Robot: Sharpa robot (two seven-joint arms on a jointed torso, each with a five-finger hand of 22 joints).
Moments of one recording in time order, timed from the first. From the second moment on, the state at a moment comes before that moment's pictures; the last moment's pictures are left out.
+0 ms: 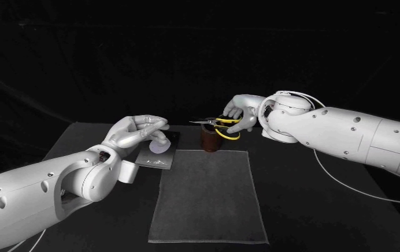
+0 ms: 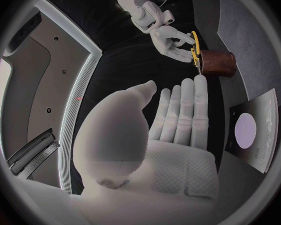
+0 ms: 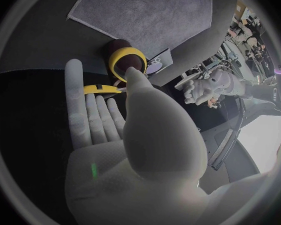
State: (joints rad) left arm 1.20 -0.92 -0.07 1.55 -0.12 -0.27 0.45; left_hand 1.36 -0.18 0.50 0.15 0.05 0.82 0.20 0.39 0.34 1.07 0.15 0.17 0.08 0.94 0.09 0.67 0.47 0.17 0.90 0.18 0.73 0.31; right arm 1.43 -0.66 -0.12 1.26 -1.33 -0.09 -0.18; right_hand 1.55 -0.19 0.01 0.29 0.34 0.71 0.19 0.09 0.38 0.78 0.22 0.07 0.06 0.80 0.15 0.08 0.21 0.17 1.30 0.21 0.48 0.28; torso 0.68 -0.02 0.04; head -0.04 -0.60
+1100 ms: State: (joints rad) left arm 1.20 -0.92 -0.07 1.55 -0.12 -0.26 0.45; left_hand 1.36 -0.18 0.50 0.15 0.05 0.82 0.21 0.39 0.34 1.07 0.15 0.17 0.08 0.94 0.09 0.67 0.47 0.17 0.90 0.18 0.73 0.32; right arm 1.42 -0.63 -0.13 1.24 -1.38 -0.07 -0.20; right_hand 1.54 -0.17 0.04 0.29 0.32 0.73 0.19 0.11 0.39 0.85 0.21 0.07 0.06 0.86 0.14 0.09 0.21 0.16 1.31 0.21 0.48 0.28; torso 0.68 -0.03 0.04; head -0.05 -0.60
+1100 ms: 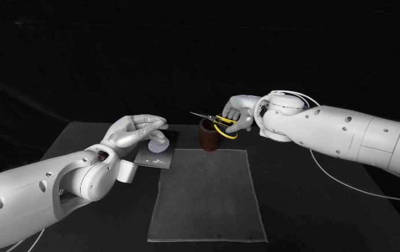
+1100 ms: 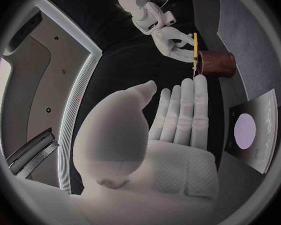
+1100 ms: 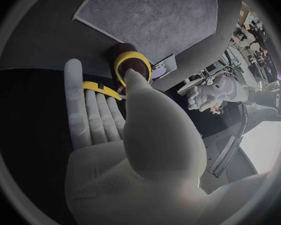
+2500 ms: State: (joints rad) left arm 1.20 -0.92 -0.07 1.54 -0.12 -0.26 0.44; left_hand 1.36 -0.18 0.50 0.15 0.05 0.82 0.20 0.39 0.34 1.07 0.15 0.17 0.08 0.94 0.09 0.67 0.47 0.16 0.90 0.18 0.73 0.32; right arm 1.42 -0.62 -0.13 1.26 -1.39 -0.14 -0.21; right_hand 1.52 -0.21 0.43 0.09 0.25 0.81 0.21 0.26 0.37 1.05 0.16 0.07 0.06 1.03 0.10 0.12 0.18 0.17 1.24 0.16 0.63 0.39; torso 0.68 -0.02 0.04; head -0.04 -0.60
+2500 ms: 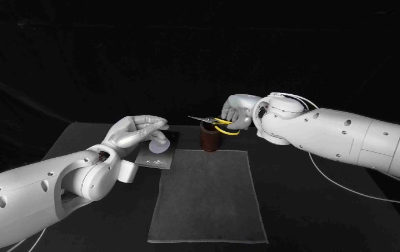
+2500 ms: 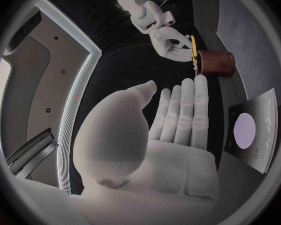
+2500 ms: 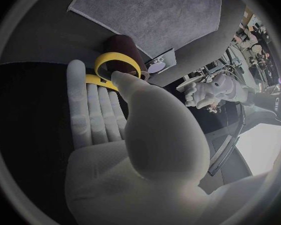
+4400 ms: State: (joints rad) left arm 1.20 -0.92 -0.07 1.54 -0.12 -0.26 0.44; left_hand 1.36 -0.18 0.50 0.15 0.05 0.82 0.21 0.39 0.34 1.07 0.15 0.17 0.08 0.94 0.09 0.67 0.47 0.17 0.90 0.18 0.73 0.32; right arm 1.42 -0.62 -0.13 1.27 -1.43 -0.12 -0.21; right_hand 1.40 -0.17 0.26 0.00 0.28 0.68 0.19 0.29 0.33 0.89 0.21 0.06 0.06 0.95 0.14 0.07 0.13 0.17 1.21 0.22 0.62 0.37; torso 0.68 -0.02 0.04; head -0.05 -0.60
